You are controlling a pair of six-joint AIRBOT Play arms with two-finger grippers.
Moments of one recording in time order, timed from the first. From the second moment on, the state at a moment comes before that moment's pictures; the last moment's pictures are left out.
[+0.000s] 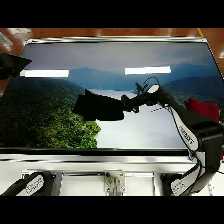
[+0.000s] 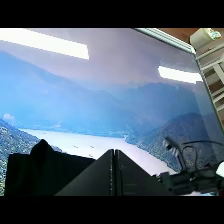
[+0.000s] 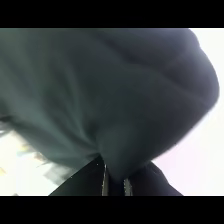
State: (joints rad) left arm 0.31 -1.05 1.29 0.54 -1.06 -1.16; right arm 0.21 -1.80 1.31 -0.61 1.04 1.47
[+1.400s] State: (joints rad) left arm 0.34 -0.91 1.29 0.54 -1.11 -1.17; right arm -0.87 -1.16 1.28 -1.46 1.56 1.64
